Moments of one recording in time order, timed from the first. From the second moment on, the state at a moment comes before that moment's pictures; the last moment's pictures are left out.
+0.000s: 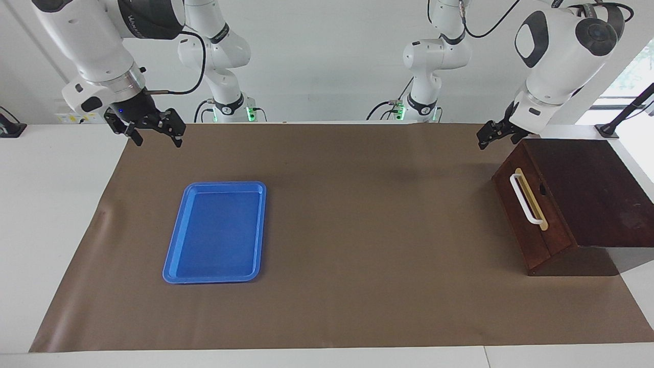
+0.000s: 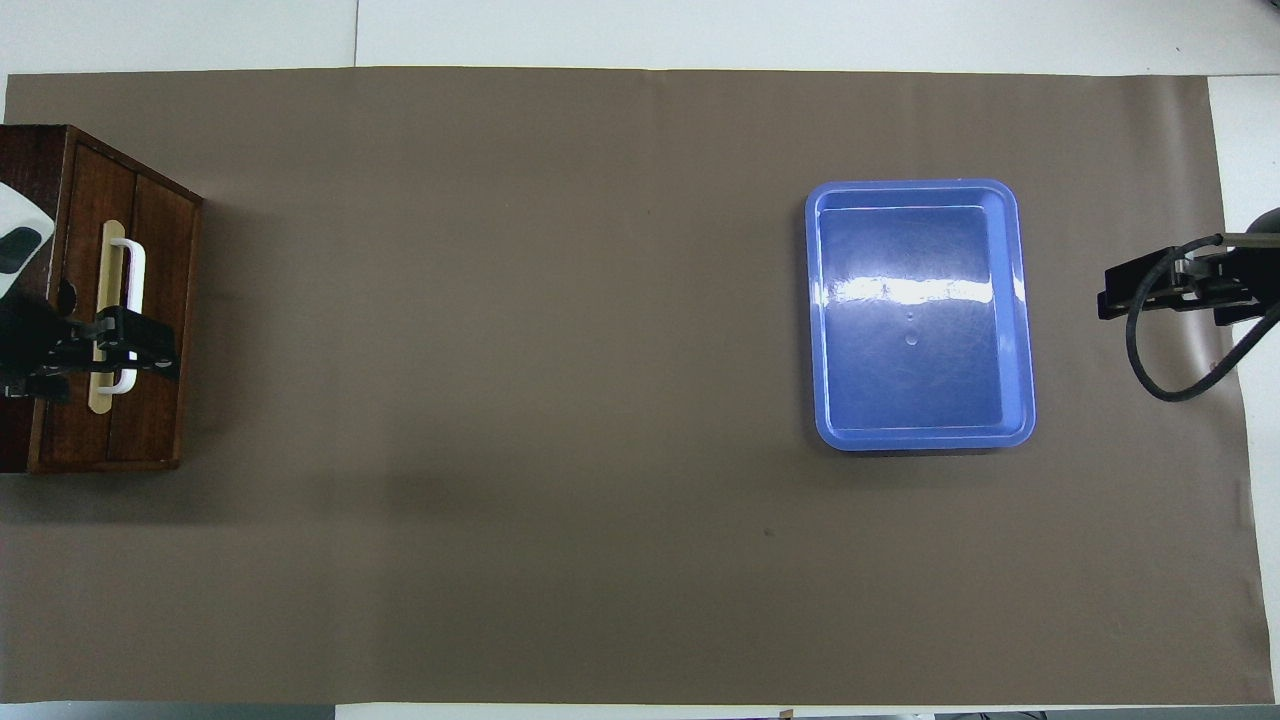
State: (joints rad) left arm 0.00 -0.04 -0.05 -1.74 0.02 1.57 -0.13; right arm 0.05 0.00 -0.06 -1.60 0.01 1.55 0.06
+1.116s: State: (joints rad) left arm -0.02 -0.01 -0.03 -1.62 0.01 1.54 -0.02; right arm 0.05 0.00 -0.06 -1.60 0.01 1.55 0.06
